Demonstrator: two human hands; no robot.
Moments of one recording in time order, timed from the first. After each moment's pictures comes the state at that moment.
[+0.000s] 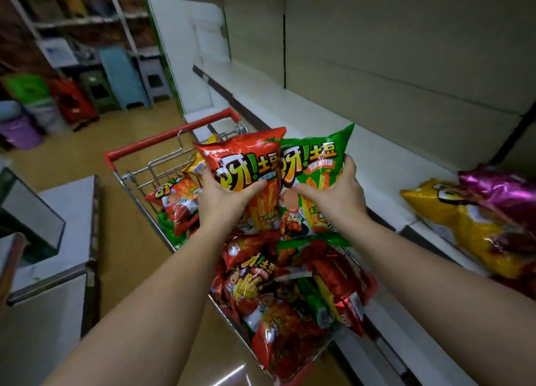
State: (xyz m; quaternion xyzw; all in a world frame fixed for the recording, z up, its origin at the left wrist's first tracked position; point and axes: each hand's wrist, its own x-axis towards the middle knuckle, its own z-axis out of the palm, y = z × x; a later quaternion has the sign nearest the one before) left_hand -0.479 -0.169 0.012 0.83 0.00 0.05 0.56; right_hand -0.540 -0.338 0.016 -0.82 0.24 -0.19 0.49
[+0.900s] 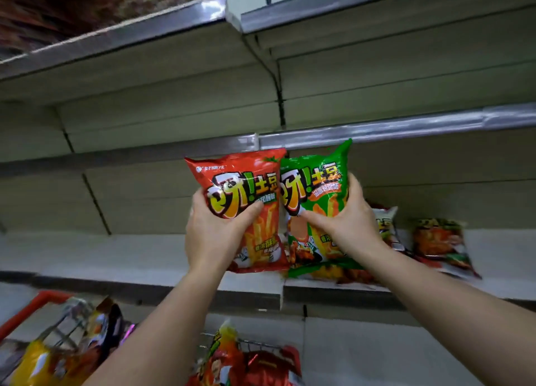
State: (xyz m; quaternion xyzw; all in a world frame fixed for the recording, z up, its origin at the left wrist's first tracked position) left_hand -0.525 -0.271 0.157 0.70 -0.41 -0.01 0.59; right_hand -0.700 -0.354 0.144 -0.70 0.42 -0.48 0.31
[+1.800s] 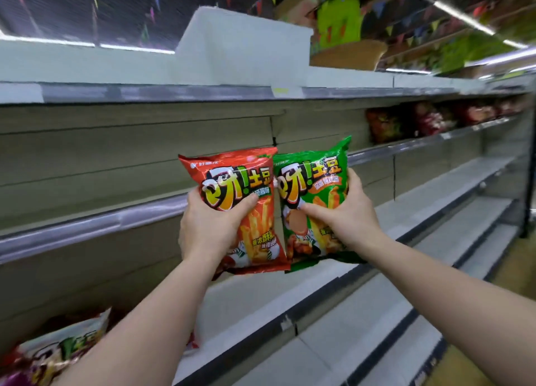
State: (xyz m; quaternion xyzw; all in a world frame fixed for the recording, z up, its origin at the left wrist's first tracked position) left_hand -0.963 -0.389 0.233 0.47 -0.64 -0.24 0.56; right_hand -1.152 -0.328 0.216 -0.49 0.61 -0.61 0.05
